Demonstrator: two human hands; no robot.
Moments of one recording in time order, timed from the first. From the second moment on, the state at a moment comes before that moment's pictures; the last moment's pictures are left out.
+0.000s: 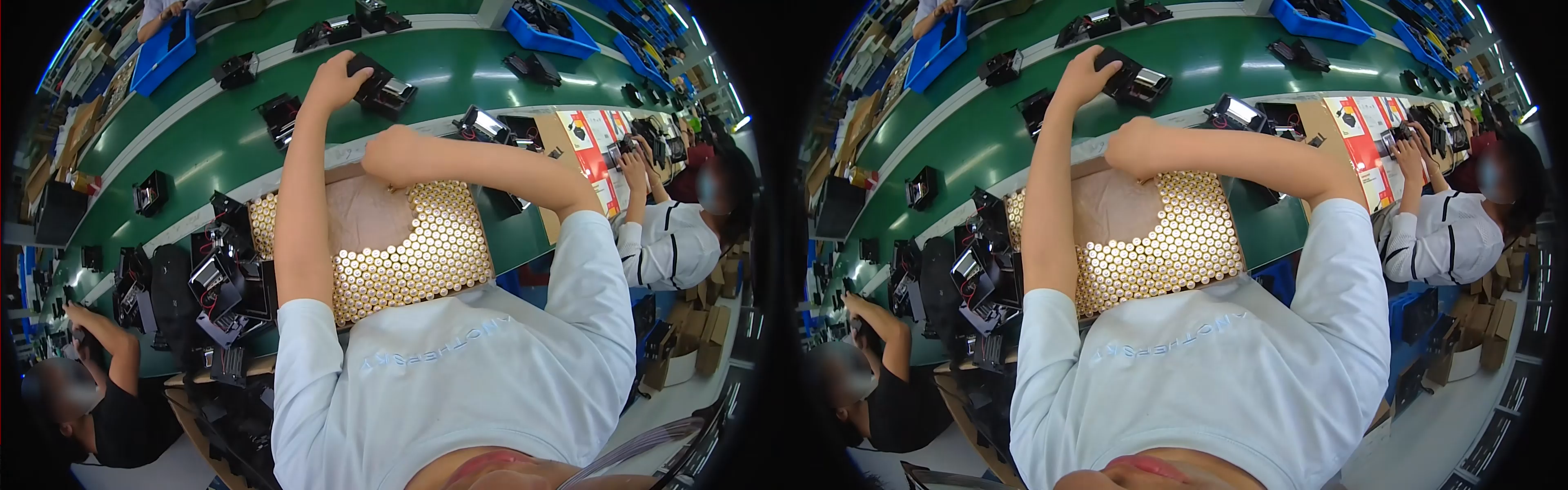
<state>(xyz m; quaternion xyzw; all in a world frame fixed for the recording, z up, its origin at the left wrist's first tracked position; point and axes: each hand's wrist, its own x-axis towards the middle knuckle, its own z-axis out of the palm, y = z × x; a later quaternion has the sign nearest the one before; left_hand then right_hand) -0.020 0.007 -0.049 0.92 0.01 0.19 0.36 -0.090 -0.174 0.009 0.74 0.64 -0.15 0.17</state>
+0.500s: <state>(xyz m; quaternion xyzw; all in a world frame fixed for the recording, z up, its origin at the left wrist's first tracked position) -0.025 0.010 -0.057 0.58 0.13 0.03 0.81 -0.039 -0.156 0.029 0.78 0.52 -0.31 -0.18</state>
